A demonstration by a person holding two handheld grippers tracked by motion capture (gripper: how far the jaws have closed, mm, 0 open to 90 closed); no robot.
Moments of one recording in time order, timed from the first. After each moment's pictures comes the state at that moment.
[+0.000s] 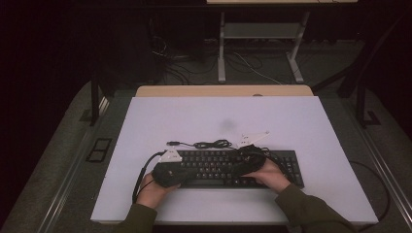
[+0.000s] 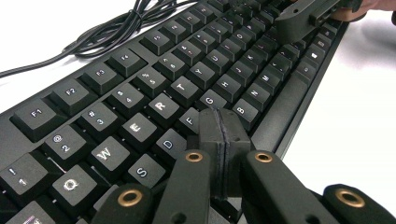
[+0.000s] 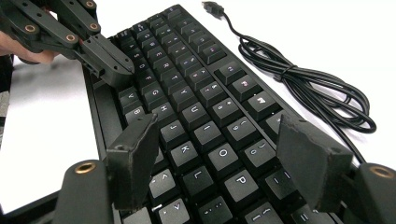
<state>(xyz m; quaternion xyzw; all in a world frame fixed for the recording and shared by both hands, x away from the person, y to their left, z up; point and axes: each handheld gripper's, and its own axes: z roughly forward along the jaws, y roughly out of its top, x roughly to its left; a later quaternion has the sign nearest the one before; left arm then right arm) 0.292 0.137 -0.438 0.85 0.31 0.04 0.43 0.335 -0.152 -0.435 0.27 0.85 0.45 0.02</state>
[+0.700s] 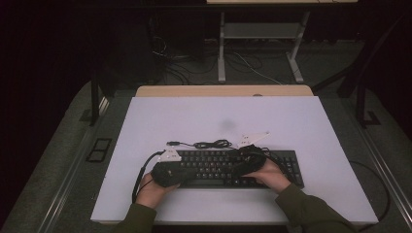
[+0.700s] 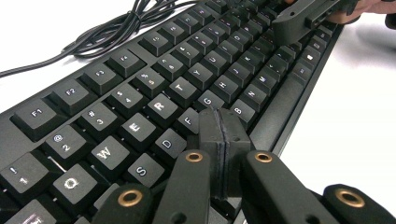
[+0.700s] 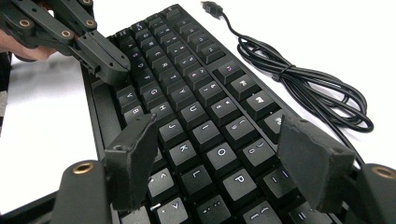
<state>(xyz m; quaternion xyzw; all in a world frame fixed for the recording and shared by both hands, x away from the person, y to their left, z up) 0.292 0.139 -0.436 0.84 0.31 0.04 0.43 0.335 -0.153 -0.435 0.27 0.85 0.45 0.02</state>
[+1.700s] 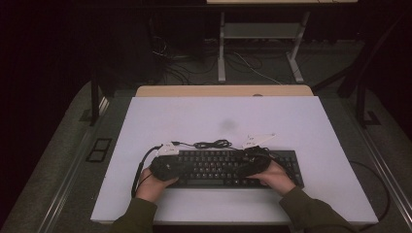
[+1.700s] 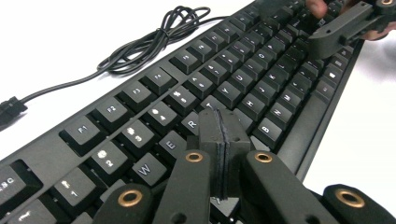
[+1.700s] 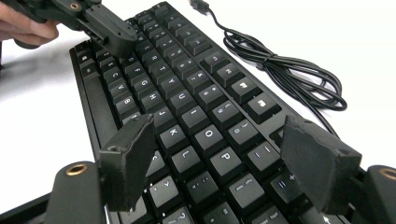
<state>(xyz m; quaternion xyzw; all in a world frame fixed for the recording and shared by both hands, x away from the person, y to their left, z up) 0.308 0.143 -0.432 0.84 0.33 0.06 0.44 0.329 -0.166 -0.436 0.29 0.85 0.45 0.03</state>
